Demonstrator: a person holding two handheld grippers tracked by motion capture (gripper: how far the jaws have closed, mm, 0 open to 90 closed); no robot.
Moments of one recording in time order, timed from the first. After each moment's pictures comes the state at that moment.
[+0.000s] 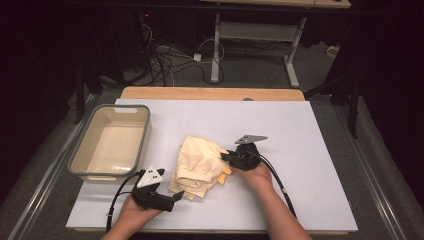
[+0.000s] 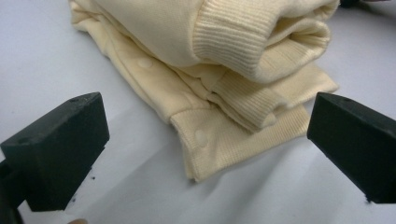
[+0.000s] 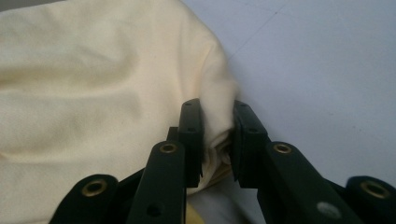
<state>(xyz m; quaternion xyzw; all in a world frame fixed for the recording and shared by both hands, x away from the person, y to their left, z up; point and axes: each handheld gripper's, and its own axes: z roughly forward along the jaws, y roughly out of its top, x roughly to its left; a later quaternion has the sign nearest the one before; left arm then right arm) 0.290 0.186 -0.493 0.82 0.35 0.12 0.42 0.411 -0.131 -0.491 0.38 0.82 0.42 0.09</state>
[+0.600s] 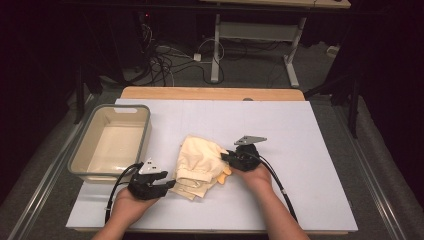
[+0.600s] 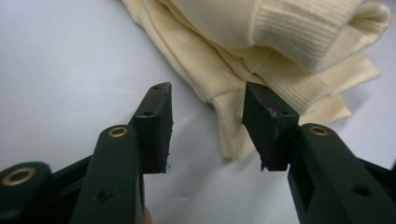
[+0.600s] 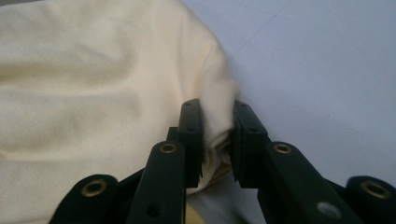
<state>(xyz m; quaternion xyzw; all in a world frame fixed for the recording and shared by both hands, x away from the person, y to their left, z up) 0.309 0.193 -0.480 0.84 0.40 0.09 0.35 0.408 -0.129 -0.492 0.38 0.82 0.42 0.11</state>
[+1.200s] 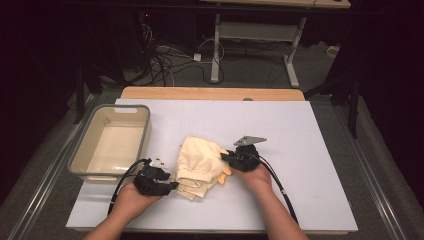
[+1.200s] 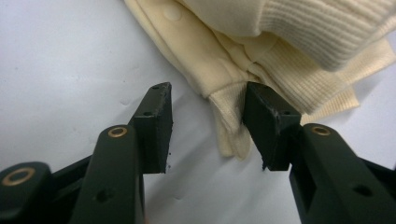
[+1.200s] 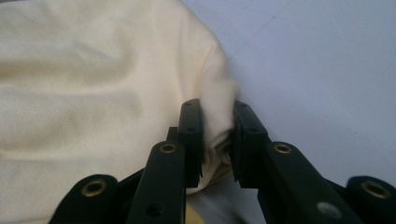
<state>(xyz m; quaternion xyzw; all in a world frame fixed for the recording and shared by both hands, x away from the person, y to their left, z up) 0.324 0.180 -0.476 0.87 0.40 0.04 0.28 0.407 -0.129 -0.492 0.37 0.82 0.42 0.11</state>
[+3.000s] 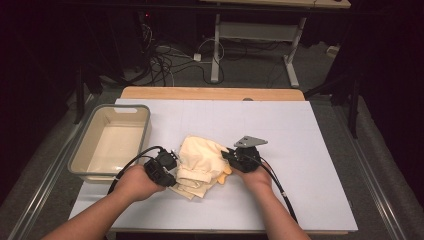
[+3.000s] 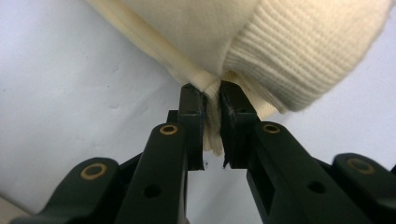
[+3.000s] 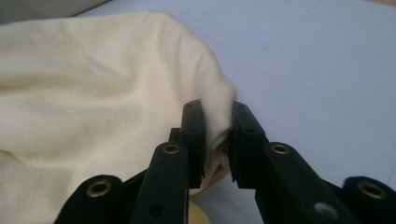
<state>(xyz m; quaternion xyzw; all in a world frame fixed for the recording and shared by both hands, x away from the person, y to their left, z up) 0.355 0.147 -0.441 0.93 0.34 -0.02 0.12 0.396 -0.127 -0.479 0.35 0.81 0.43 0.16</state>
